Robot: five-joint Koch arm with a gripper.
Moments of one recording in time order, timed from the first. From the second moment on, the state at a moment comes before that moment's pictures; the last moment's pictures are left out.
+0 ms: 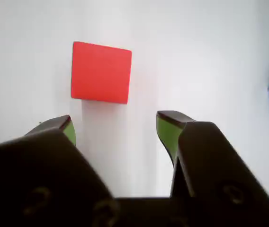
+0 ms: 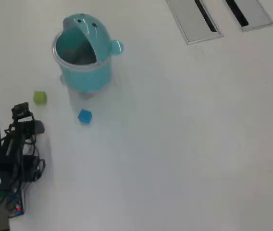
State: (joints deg) arm -71.5 131.2 141.9 54.4 -108.3
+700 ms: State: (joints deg) arm -72.9 131.2 151.0 38.4 -103.7
